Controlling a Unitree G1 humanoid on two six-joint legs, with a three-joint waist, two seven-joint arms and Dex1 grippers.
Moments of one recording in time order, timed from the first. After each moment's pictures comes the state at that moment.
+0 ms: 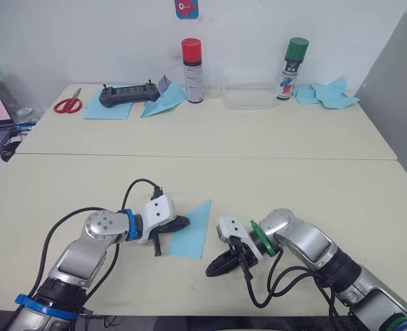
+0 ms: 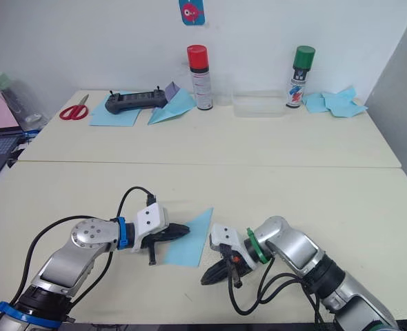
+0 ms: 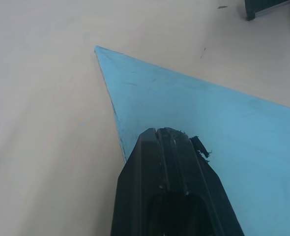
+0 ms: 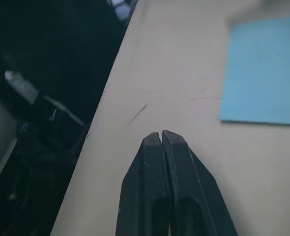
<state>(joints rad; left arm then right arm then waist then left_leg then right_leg) -0.17 0.70 -0.16 -0.09 -0.16 0.26 -1.01 -0.45 -0.39 0.53 -0.07 0.30 0.65 1.21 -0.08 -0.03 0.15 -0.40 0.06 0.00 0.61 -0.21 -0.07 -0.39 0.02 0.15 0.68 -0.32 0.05</state>
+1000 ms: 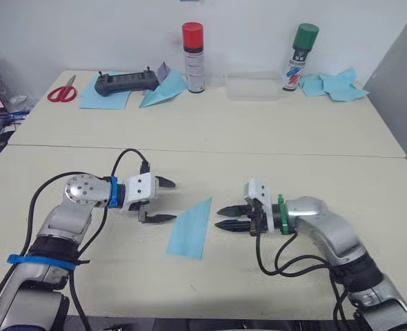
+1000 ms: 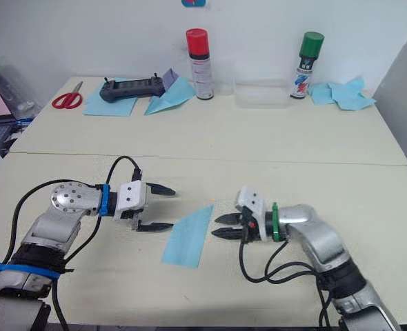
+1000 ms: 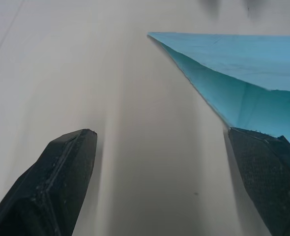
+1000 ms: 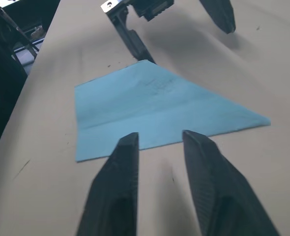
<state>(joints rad) -0.54 0.76 -0.17 0.41 -0.09 -0.33 -1.32 -0.37 -0.48 0.29 -0.25 0.36 0.64 1.02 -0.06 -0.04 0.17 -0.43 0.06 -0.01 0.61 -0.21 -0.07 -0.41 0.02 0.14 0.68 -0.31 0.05</state>
